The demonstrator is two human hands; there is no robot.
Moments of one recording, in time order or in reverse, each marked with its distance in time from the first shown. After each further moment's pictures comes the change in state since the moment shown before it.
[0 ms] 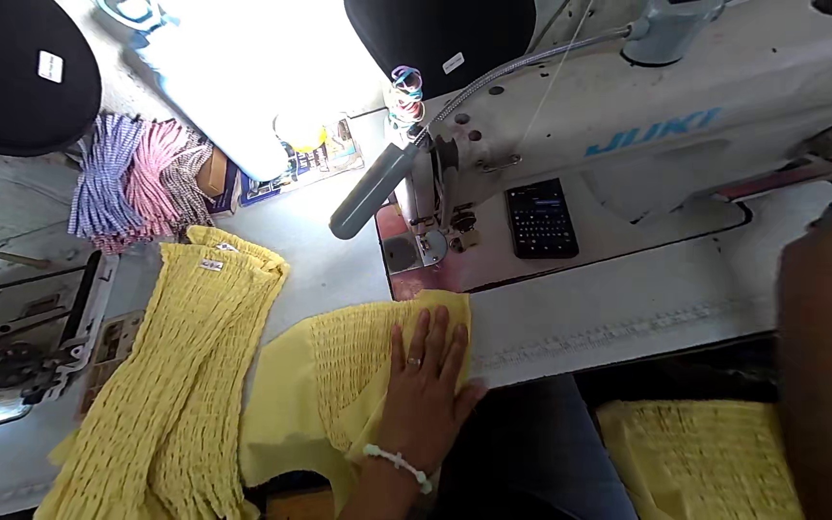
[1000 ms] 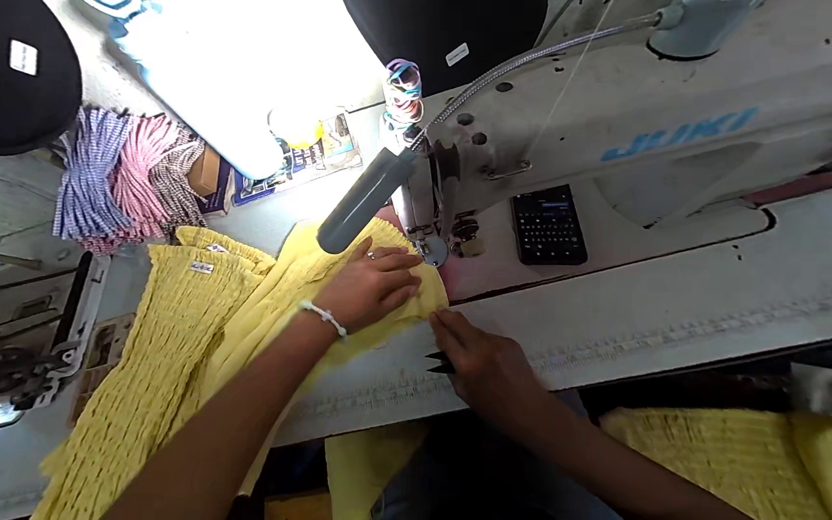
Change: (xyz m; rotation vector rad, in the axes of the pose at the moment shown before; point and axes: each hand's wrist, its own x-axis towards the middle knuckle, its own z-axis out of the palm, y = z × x) left_hand 0.115 -0.134 -0.034 -0.254 -0.245 0.340; right_hand -0.251 -0.121 0.092 -0.177 -0.842 -0.773
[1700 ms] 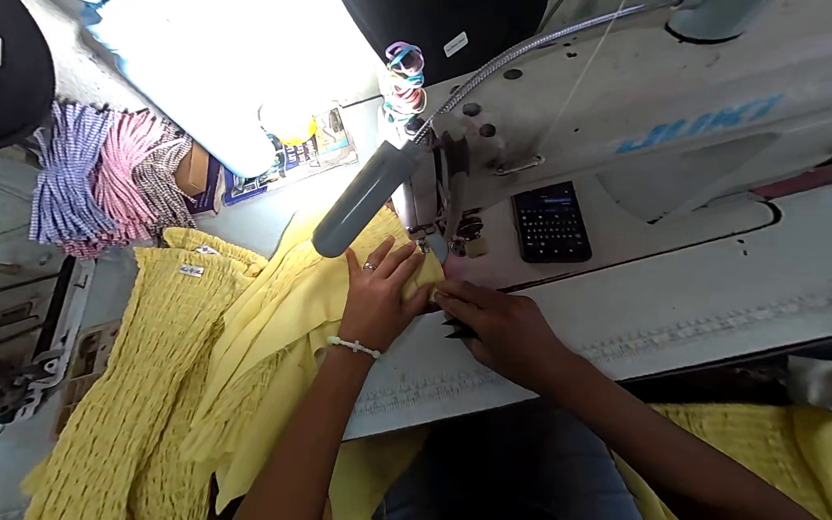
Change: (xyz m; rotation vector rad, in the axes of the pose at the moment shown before) left_hand 0.005 0.026 0.049 0.079 0.400 -0.278; right_hand 0.025 0.043 -0.013 0.085 -0.117 -0.057
